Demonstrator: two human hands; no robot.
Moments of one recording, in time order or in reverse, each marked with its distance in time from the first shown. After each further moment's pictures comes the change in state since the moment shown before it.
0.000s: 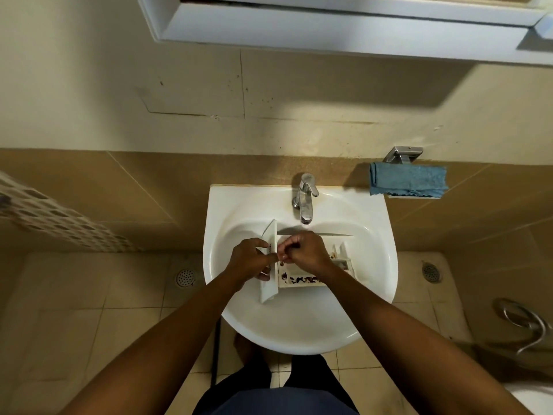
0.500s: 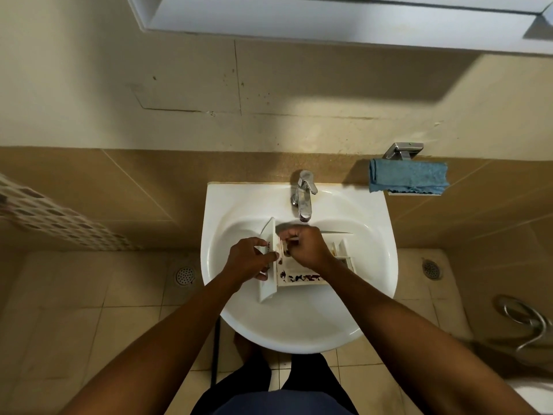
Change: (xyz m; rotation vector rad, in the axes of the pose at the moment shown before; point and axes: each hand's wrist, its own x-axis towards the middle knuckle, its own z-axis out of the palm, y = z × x) left_hand 0.000 -0.004 0.001 0.030 0.028 0.009; right_hand 0.011 0.009 -0.008 -0.233 0.066 -0.333
